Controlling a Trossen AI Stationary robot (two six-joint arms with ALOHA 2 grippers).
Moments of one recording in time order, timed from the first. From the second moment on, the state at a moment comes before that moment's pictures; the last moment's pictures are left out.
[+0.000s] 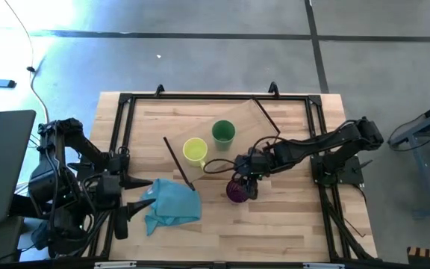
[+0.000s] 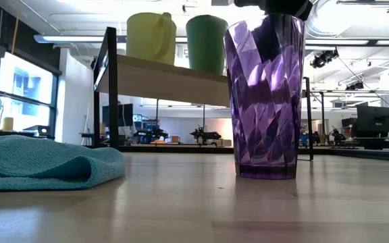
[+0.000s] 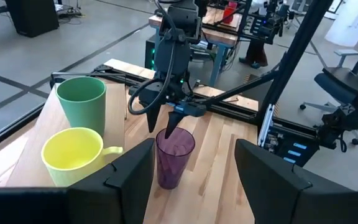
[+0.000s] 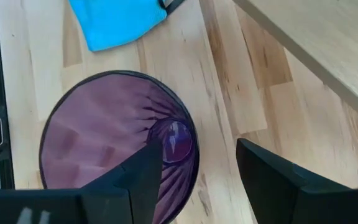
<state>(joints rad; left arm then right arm) -0.96 1.49 1.84 -1.31 -1.19 -1.08 0.23 1.57 1.29 -0.78 0.04 0.45</state>
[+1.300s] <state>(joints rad) -0.96 1.49 1.84 -1.30 -1.19 -1.11 0.23 1.58 1.29 -0.82 0.00 0.51</state>
